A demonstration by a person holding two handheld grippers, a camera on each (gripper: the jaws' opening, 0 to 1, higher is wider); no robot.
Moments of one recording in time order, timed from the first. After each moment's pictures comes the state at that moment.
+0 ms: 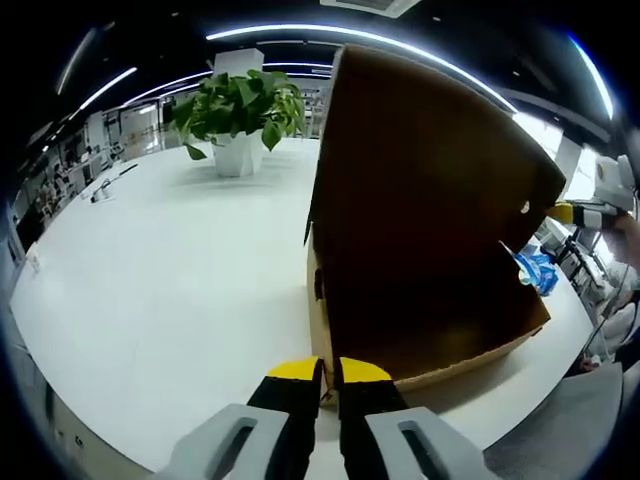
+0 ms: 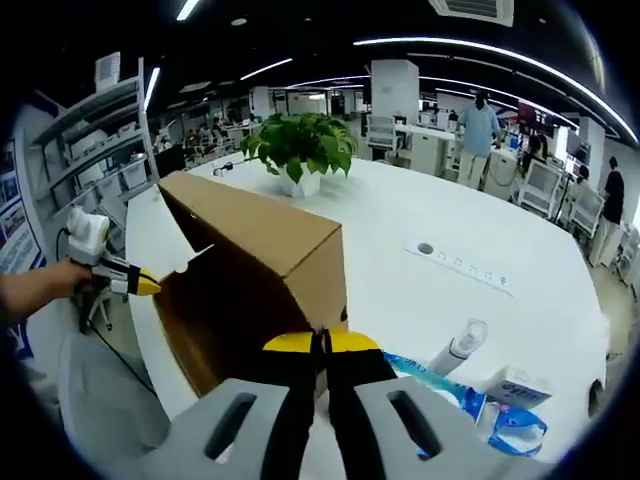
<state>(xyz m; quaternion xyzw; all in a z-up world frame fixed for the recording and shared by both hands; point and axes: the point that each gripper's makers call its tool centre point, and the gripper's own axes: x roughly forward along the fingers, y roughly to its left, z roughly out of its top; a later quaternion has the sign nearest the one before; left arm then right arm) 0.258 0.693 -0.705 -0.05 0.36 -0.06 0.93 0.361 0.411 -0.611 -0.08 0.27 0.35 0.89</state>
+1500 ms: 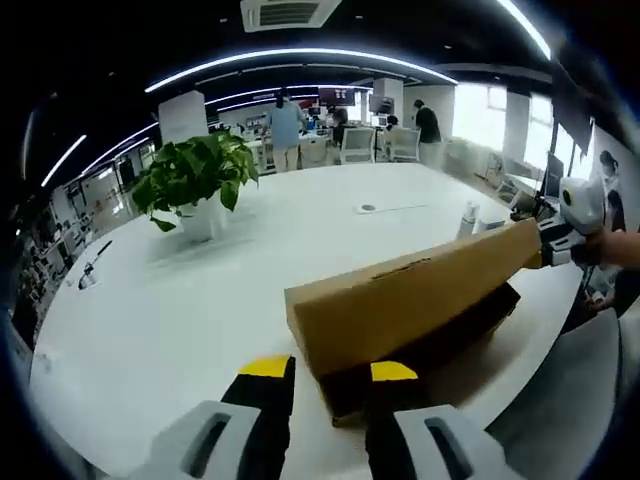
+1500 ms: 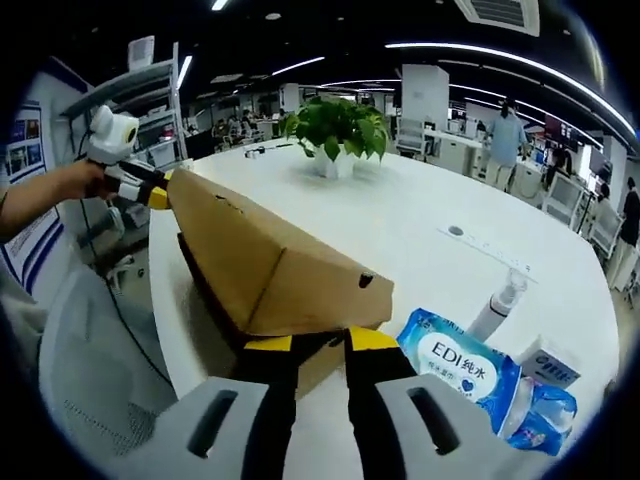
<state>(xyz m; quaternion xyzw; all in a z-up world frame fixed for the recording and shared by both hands) 0.263 0.684 -0.642 0.06 0.32 -0.14 0.93 0.302 0.415 -0.665 -0.10 0.26 0.42 0.86</state>
